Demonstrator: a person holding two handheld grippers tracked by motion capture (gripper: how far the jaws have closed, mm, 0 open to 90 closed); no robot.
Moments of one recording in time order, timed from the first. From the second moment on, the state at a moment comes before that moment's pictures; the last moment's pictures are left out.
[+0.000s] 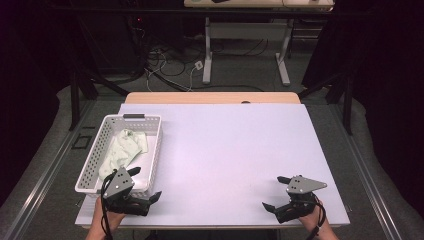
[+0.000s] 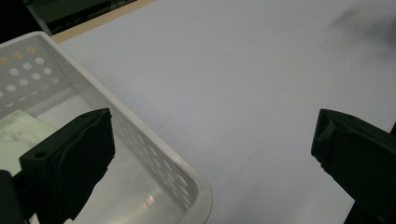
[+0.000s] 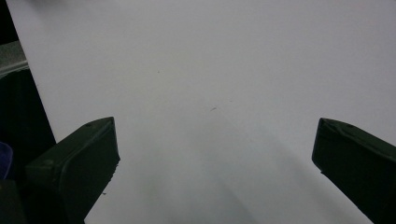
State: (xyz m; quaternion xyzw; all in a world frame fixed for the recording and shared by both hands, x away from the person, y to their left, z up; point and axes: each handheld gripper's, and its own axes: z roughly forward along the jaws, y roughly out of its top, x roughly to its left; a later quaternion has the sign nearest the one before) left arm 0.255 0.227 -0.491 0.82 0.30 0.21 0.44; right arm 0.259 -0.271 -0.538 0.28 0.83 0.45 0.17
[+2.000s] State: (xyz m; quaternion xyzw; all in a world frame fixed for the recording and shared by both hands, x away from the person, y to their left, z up) left arm 0.351 0.260 -0.472 0.81 0.41 0.20 0.37; right arm 0.260 -0.269 -0.540 0.28 0.84 0.44 0.16
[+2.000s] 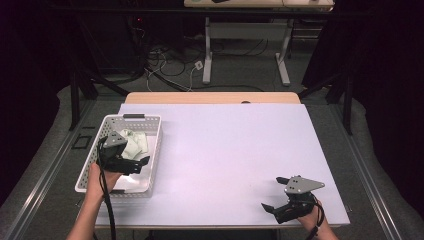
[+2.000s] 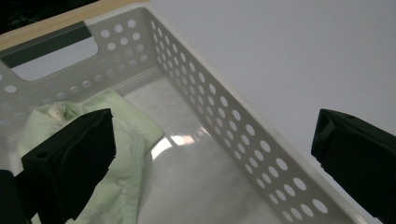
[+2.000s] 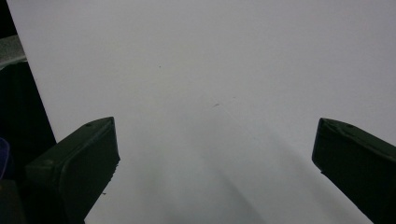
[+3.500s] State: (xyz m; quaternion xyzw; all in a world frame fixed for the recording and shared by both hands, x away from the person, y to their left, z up) left arm 0.424 0.295 -0.502 0.81 0.50 0.16 0.26; right arm 0.259 -0.268 -0.540 0.28 0.84 0.44 0.17
